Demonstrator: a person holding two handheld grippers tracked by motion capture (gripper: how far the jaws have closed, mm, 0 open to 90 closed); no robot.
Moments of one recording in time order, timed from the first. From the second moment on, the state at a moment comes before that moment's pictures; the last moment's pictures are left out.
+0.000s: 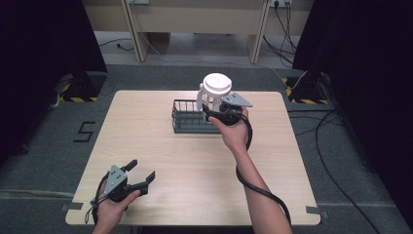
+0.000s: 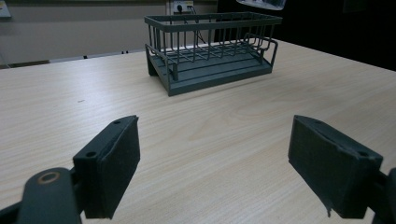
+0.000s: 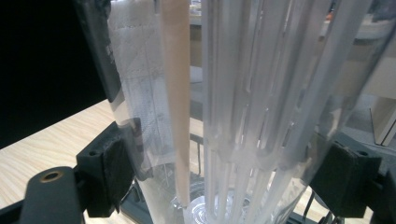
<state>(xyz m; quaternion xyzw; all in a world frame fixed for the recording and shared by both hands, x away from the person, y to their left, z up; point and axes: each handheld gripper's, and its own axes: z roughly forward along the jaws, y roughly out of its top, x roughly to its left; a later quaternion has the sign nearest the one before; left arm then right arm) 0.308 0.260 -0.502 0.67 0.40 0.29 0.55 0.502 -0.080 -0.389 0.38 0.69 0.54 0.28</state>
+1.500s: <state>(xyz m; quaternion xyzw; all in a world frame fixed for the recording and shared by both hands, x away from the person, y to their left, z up) 0.308 0.258 -0.502 0.67 0.40 0.29 0.55 0.549 -0.057 -0.399 0.42 0.69 0.52 0.28</state>
